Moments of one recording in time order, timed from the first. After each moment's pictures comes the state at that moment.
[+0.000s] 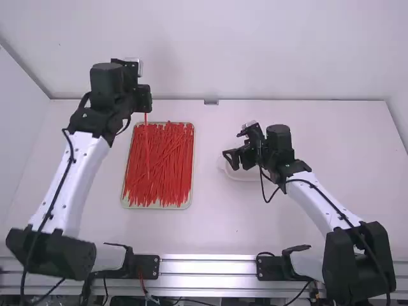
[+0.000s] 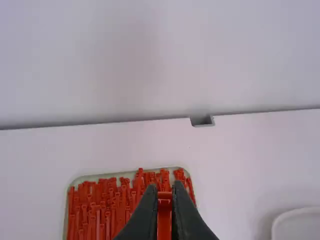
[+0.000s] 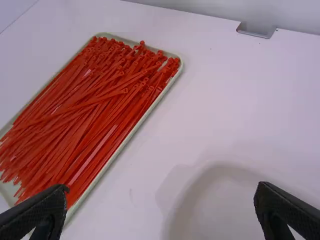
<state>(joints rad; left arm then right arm) -0.08 1.39 1.47 -0.56 0.09 -0.08 0.26 1.37 0.78 -0.08 -0.48 -0.05</state>
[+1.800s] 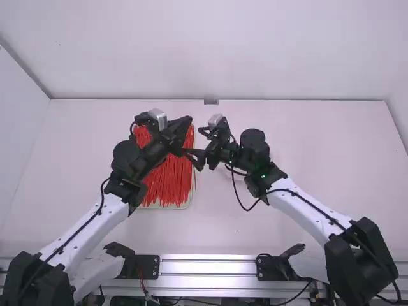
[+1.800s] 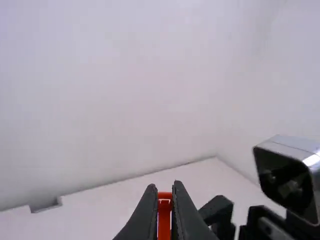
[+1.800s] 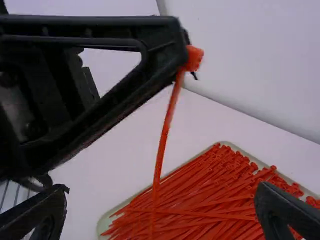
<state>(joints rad) -0.35 1.12 0.63 0.66 0.33 -0.35 0.59 1.37 0.78 0.46 -0.54 0.20</state>
